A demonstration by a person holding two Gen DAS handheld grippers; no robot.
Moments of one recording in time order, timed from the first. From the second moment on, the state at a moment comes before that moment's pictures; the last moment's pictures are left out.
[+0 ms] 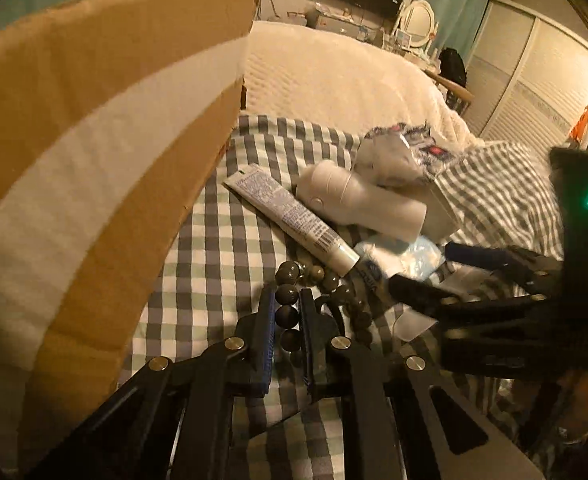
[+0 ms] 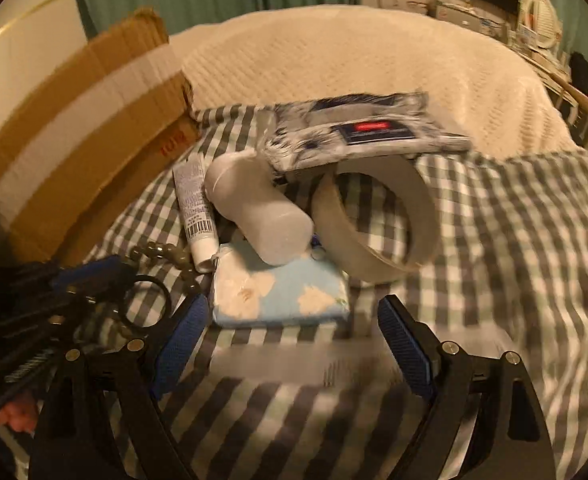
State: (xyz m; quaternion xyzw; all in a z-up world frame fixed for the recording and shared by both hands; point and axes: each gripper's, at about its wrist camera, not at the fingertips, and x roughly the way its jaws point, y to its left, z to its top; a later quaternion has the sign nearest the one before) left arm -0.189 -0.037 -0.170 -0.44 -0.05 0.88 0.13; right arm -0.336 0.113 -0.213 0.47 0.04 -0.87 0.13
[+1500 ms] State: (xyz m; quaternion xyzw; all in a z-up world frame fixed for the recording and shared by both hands) left arm -0.166 -0.169 0.037 -0.24 -0.04 0.97 0.08; right arm -0.291 -0.003 0.000 0.28 0.02 -0.93 0.23
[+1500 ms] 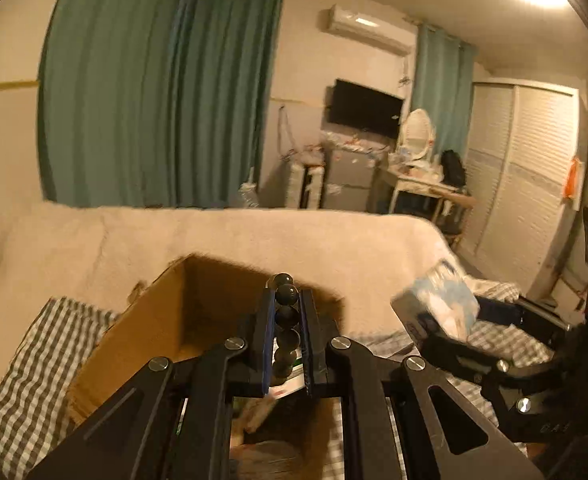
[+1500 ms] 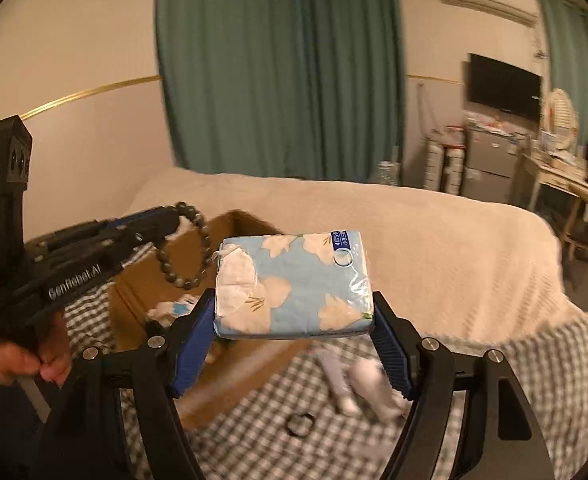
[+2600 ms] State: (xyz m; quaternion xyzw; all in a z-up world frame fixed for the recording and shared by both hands) left arm -0.132 -0.039 -0.038 -0.31 -0.04 0.94 0.16; right arm -0.246 0.161 -0.055 0.30 -0.05 -0.95 0.05
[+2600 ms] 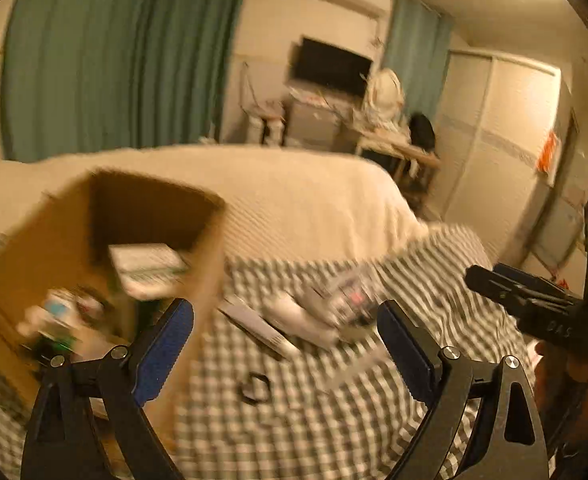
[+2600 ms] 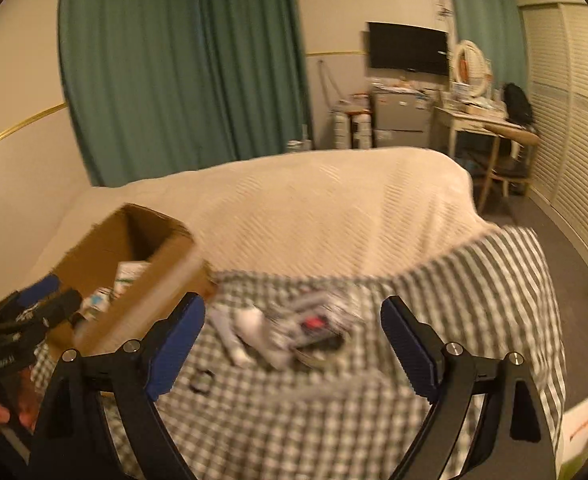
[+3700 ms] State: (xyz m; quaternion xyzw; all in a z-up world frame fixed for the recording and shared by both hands) left arm -0.170 -0.028 -0.186 -0.46 -0.02 0.88 0.11; right arm -0.396 0.171 -0.198 0.43 -0.06 -0.90 0.07
